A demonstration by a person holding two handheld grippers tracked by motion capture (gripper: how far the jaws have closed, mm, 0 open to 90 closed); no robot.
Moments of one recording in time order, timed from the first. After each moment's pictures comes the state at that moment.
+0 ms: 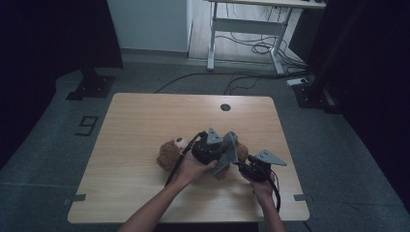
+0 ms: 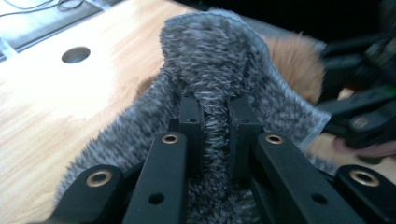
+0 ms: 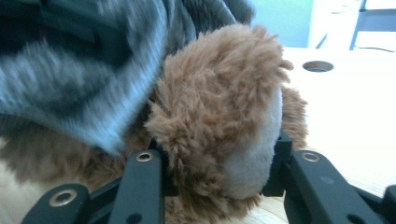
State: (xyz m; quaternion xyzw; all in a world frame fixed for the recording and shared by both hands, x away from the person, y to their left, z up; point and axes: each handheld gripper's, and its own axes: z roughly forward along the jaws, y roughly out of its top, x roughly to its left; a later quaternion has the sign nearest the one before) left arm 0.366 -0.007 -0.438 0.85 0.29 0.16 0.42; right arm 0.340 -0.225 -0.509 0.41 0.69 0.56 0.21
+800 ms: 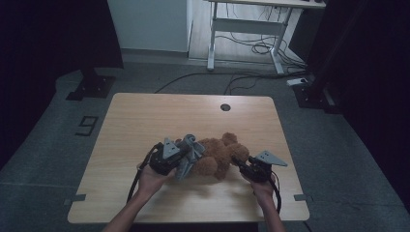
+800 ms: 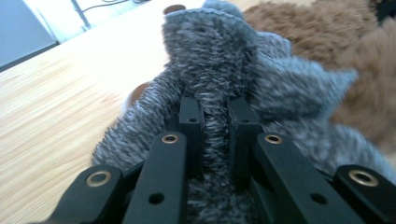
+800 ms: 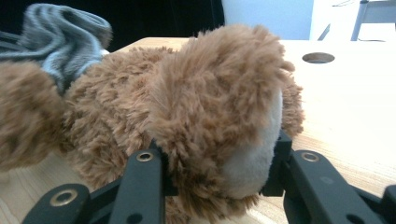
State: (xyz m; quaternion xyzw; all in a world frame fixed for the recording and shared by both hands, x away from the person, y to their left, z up) left arm 0.332 0.122 -0.452 0.81 0.35 0.25 0.39; right arm 0.339 -0.227 -0.515 0.42 0.68 0.57 0.20
